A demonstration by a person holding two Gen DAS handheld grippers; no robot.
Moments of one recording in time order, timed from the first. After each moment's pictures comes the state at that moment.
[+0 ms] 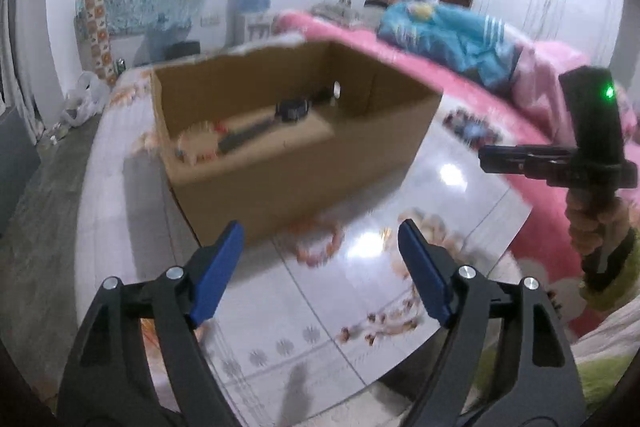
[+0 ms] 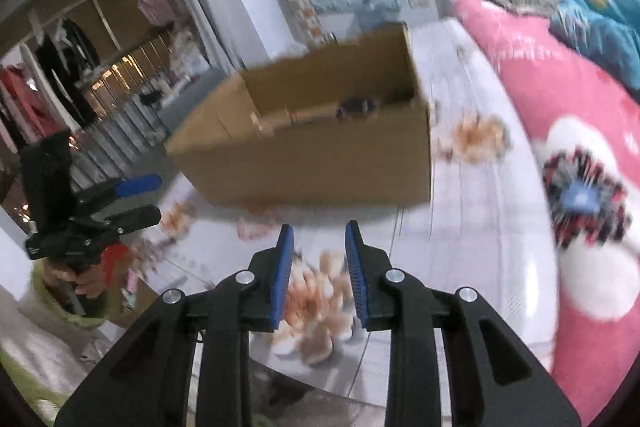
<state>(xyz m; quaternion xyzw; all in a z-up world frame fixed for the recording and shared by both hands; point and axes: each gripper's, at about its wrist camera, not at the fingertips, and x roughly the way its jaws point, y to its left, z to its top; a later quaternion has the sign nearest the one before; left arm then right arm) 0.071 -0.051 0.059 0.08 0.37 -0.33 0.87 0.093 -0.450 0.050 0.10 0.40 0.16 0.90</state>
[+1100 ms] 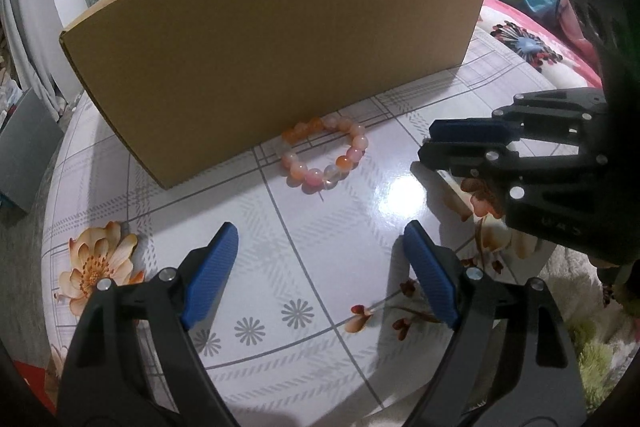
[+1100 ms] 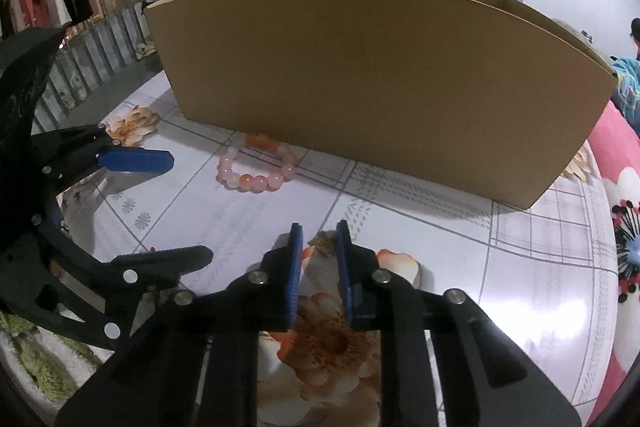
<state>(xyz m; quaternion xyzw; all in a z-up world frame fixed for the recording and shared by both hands) 0.074 -0.092 -0.030 0.13 0.44 -0.26 0.85 0.133 -0.349 -0.016 -0.06 0.42 0.18 0.89</state>
